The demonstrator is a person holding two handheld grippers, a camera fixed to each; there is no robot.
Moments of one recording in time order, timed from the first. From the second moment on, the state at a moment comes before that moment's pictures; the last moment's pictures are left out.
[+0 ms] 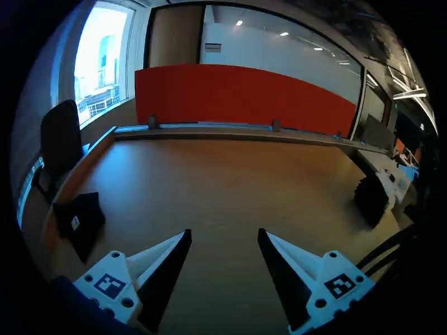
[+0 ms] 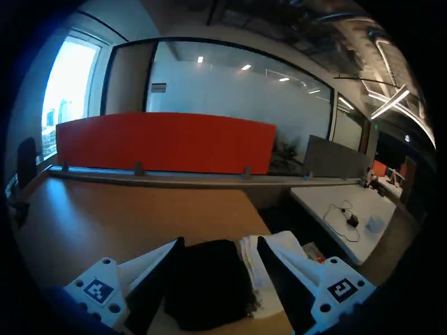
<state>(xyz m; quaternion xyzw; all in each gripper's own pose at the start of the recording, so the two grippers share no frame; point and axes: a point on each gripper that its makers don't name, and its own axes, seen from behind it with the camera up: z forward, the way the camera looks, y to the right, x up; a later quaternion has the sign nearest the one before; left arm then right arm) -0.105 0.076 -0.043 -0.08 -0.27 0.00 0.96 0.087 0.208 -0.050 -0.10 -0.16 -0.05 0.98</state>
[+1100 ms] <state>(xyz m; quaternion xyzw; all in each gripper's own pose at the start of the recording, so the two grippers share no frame) 0.005 0.050 0.016 -0.04 -0.08 -0.02 1.00 0.147 0.095 -0.017 -0.04 -0.08 -0.04 1.00</state>
